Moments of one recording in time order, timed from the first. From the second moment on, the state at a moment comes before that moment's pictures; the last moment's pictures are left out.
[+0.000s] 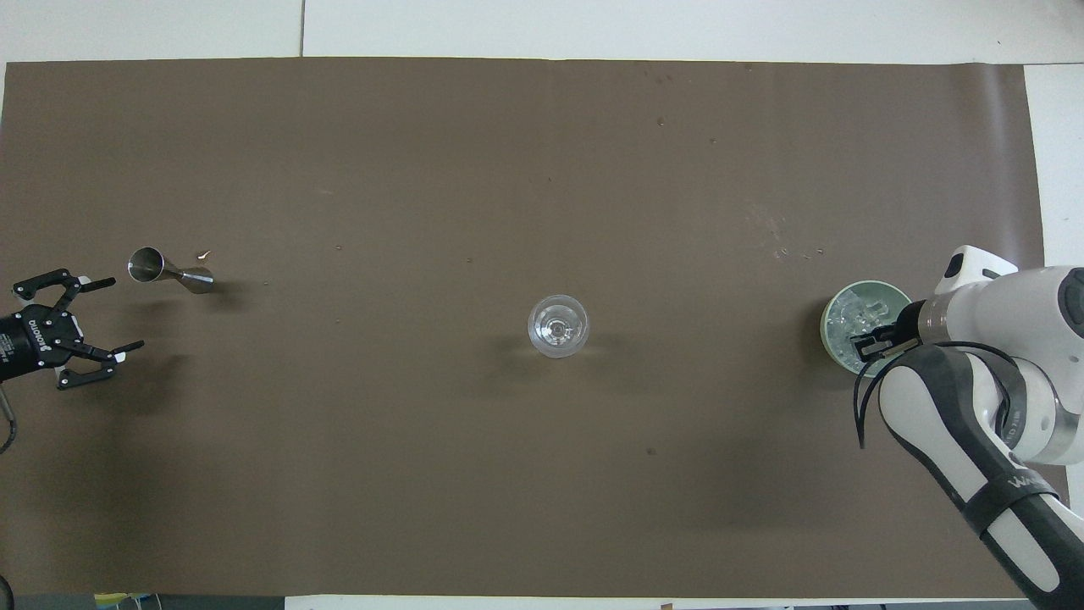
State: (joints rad) left arm 0.58 0.16 -0.09 -2.17 -0.88 2.11 -0.66; right arm -0.06 0.00 -0.06 -2.39 0.01 2.38 -0.47
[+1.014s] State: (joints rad) left arm 0.23 0.16 -0.12 -1.81 -0.31 2.08 -0.70; right arm -0.06 -0.02 -0.06 -2.43 0.01 2.43 -0.47
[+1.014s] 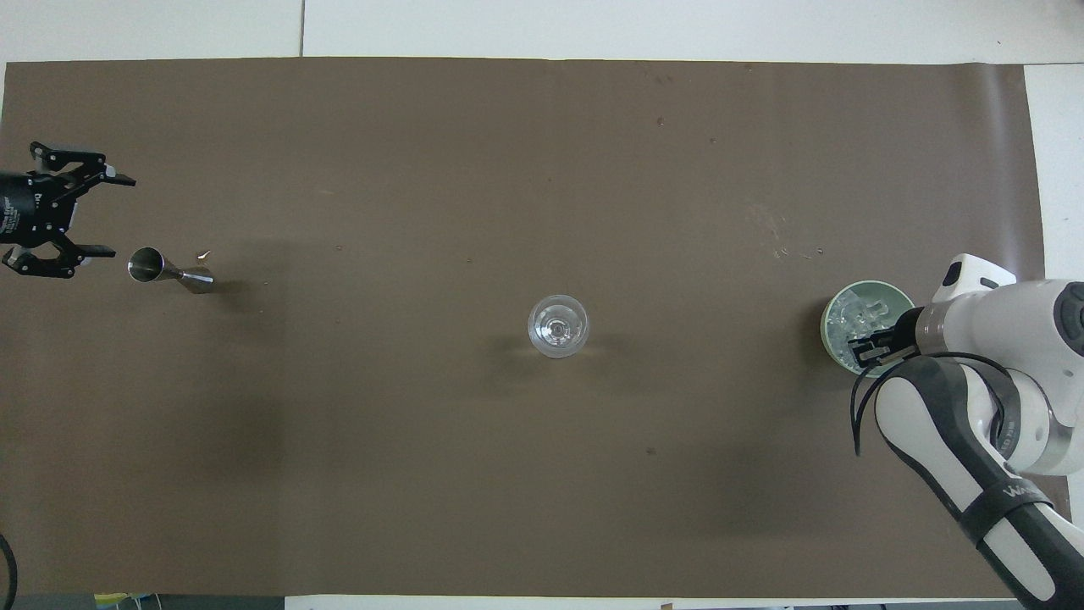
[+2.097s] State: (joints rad) left arm 0.05 0.04 -0.10 -1.62 -0.05 1.66 -0.19; right arm -0.06 -0.01 -0.06 -2.39 0.01 2.36 -0.47
